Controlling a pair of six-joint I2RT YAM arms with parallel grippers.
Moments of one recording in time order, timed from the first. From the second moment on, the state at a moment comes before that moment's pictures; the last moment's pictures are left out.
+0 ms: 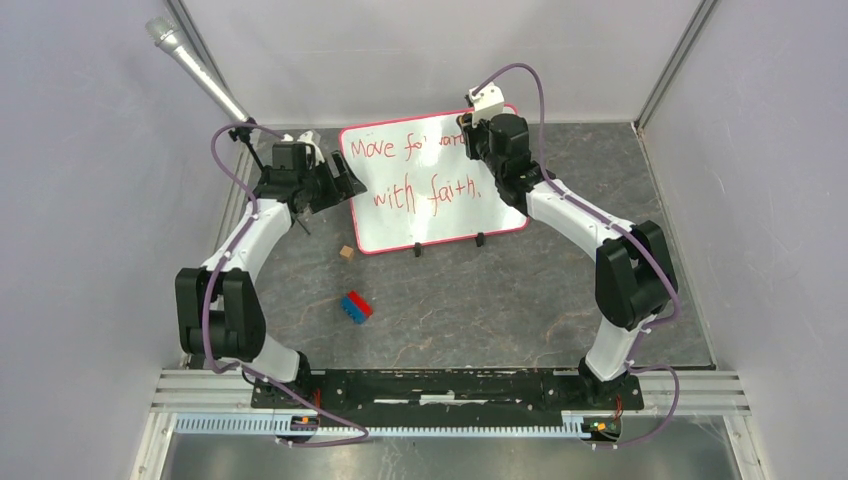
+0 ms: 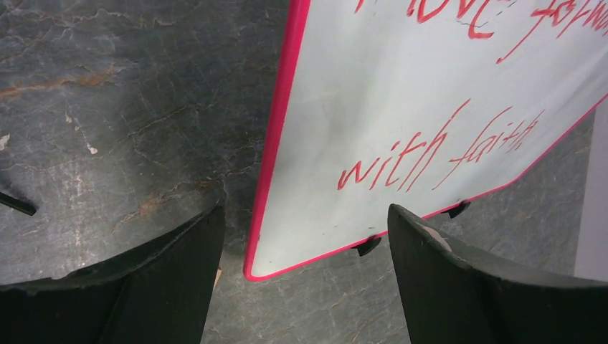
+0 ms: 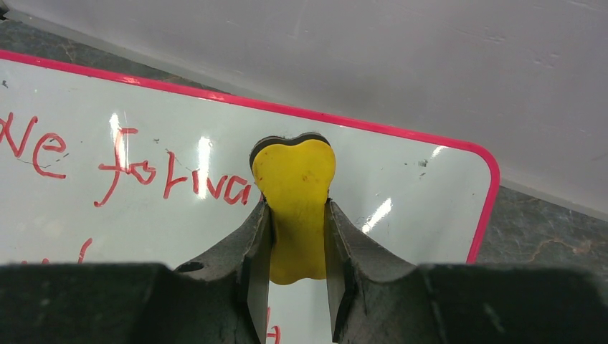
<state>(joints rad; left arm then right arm) -0.07 1.52 1.14 -0.33 0.29 -0.43 0.50 1.78 1.39 0.25 0.18 -0.09</state>
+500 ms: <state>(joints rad) -0.07 1.60 1.14 -0.19 0.35 -0.43 0.46 1.83 1.41 0.22 0.23 -0.07</state>
